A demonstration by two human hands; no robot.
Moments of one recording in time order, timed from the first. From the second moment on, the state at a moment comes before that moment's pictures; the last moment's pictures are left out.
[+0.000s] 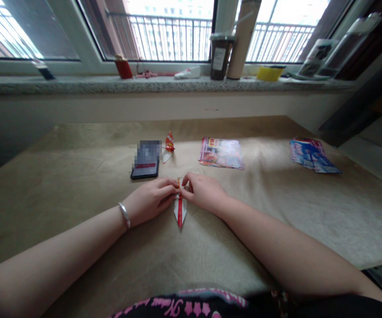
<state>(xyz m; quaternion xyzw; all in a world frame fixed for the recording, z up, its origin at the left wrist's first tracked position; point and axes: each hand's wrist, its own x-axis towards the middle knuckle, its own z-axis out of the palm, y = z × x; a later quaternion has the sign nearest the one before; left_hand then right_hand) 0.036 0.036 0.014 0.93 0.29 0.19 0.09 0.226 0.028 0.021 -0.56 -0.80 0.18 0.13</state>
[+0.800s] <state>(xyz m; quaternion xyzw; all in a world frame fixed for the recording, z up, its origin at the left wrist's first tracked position) 0.035 0.034 0.018 0.94 0.30 0.15 0.04 0.234 0.022 0.018 -0.35 -0.92 0.03 0.17</state>
